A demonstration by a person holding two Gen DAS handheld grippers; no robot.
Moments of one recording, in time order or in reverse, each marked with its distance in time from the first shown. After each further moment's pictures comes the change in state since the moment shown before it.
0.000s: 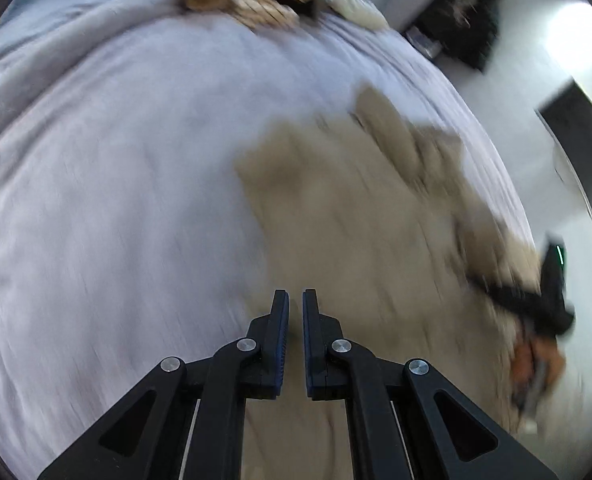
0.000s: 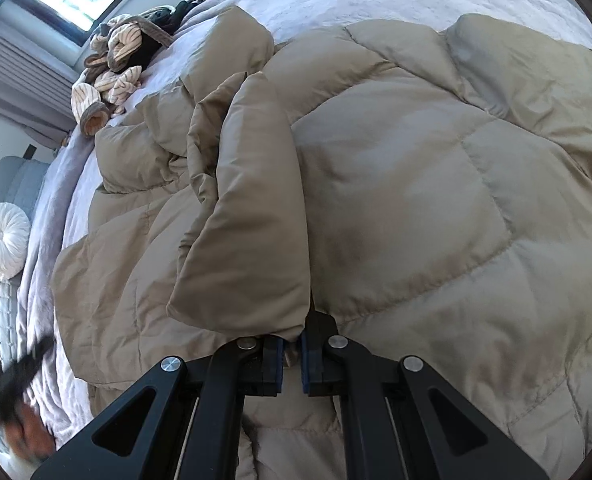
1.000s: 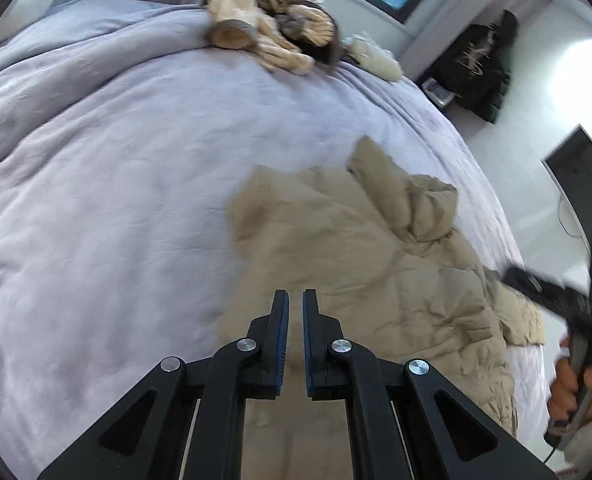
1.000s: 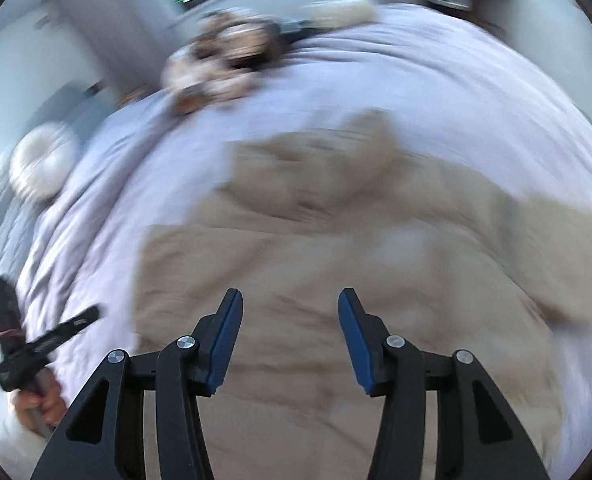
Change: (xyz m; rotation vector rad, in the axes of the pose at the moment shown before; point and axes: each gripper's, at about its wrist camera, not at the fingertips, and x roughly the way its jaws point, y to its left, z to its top) left arm -0.024 -0.005 0.007 -0.097 -0.209 0.036; right arm -0.075 0.144 0.013 -0.442 -0.052 0.127
